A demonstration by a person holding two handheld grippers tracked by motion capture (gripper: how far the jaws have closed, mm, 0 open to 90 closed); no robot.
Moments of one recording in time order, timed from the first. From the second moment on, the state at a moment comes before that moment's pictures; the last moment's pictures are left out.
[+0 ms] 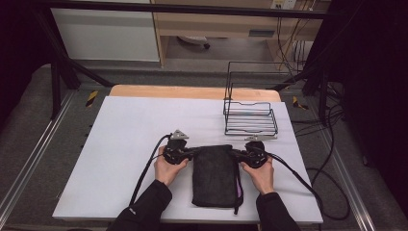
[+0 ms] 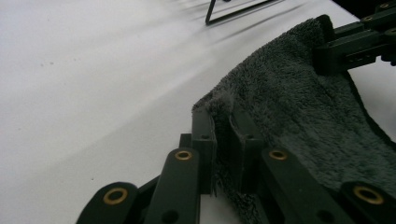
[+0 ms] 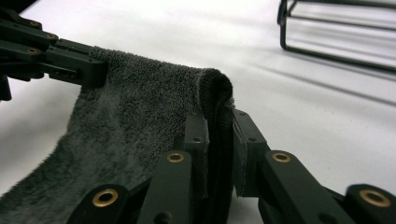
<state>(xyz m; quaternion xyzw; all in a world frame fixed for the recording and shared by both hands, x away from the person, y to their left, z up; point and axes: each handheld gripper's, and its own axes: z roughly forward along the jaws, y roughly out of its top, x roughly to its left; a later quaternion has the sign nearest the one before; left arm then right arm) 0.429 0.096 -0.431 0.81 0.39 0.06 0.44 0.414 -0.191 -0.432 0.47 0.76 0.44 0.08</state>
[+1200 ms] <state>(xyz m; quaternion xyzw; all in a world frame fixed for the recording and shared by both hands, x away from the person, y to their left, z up) 0.383 0.101 -0.367 0.78 0.33 0.11 0.52 0.368 -0.191 -0.375 0.42 0.74 0.50 0.18</state>
